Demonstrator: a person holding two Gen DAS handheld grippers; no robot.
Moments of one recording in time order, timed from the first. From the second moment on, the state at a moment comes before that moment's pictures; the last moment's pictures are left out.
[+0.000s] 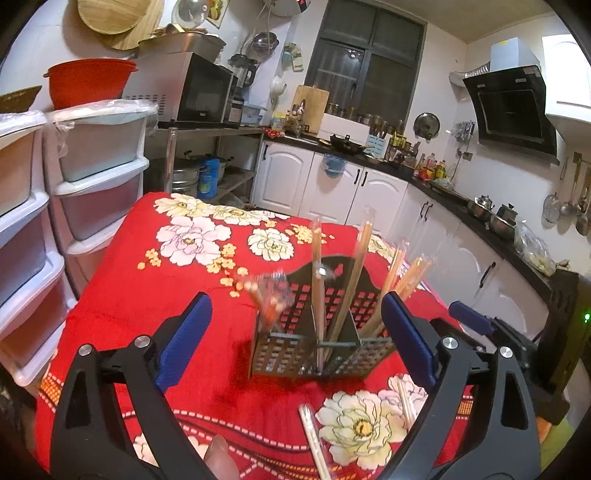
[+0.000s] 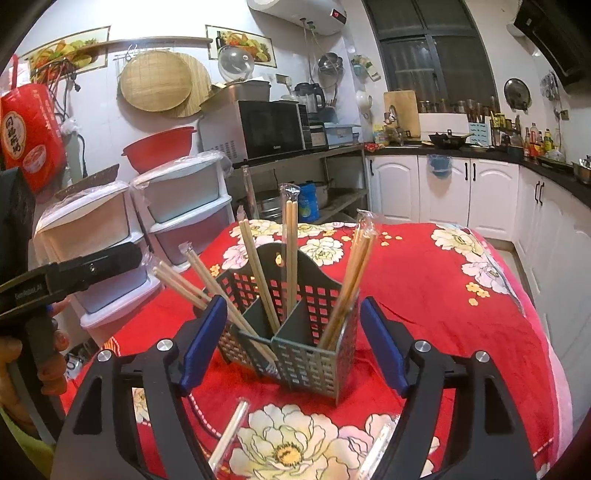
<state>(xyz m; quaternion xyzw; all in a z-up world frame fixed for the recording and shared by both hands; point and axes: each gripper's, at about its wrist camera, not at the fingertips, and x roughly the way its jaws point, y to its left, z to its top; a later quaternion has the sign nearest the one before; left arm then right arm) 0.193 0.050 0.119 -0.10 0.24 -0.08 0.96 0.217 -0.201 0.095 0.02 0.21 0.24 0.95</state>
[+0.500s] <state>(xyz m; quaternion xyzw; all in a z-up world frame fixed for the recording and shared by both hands) 0.168 0.046 0.078 -0.09 0.28 -0.08 0.95 0.188 -0.209 0.075 -0.01 0.24 0.25 0.94</state>
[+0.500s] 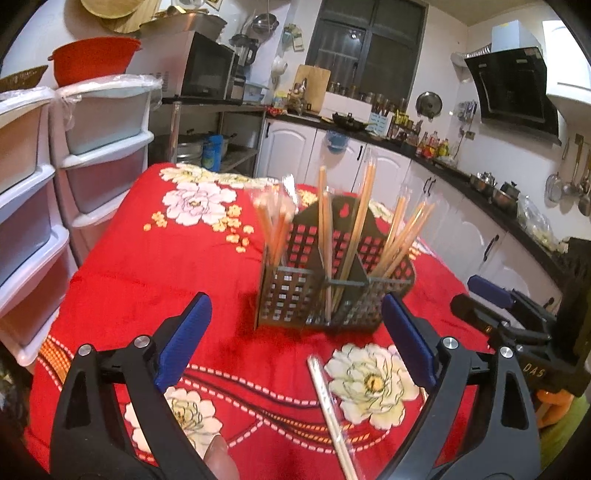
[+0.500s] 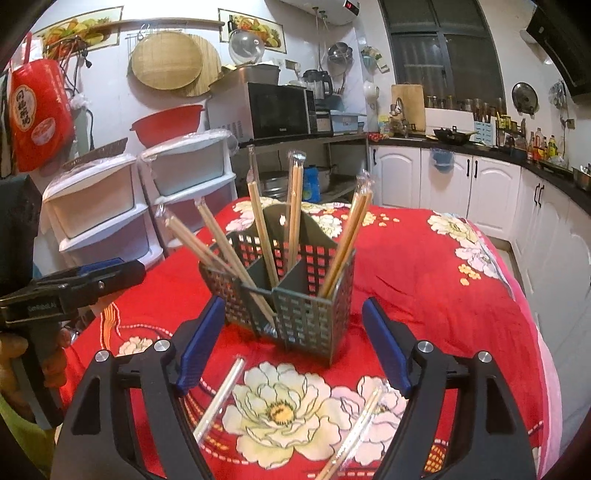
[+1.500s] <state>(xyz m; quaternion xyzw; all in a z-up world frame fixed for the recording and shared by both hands) 0.190 0.002 -0.002 -0.08 0.38 -0.11 0.92 0.211 -0.235 0.004 -0.02 0.37 0.22 0.90</state>
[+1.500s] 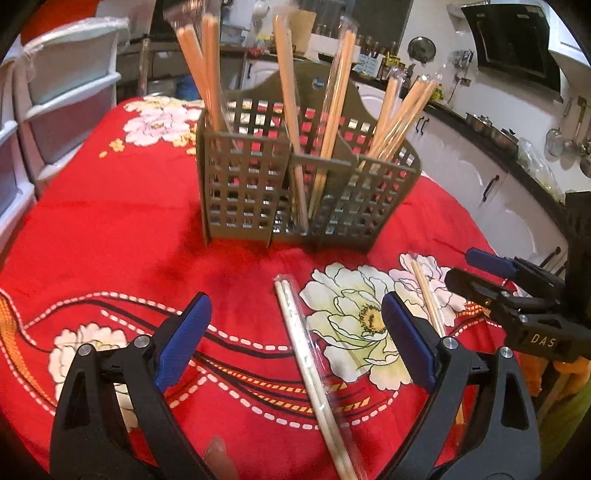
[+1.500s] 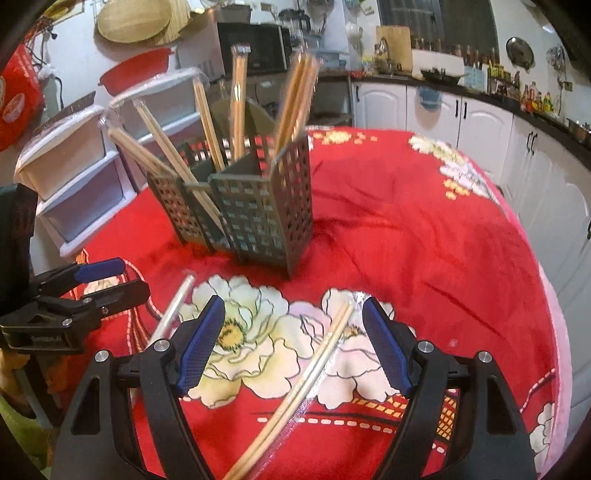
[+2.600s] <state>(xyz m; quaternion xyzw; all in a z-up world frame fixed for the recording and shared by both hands) 0.249 -0.008 -0.040 -0.08 0.45 -0.09 0.88 0.287 -0.228 -0.036 0.00 0.45 0.18 0.87</state>
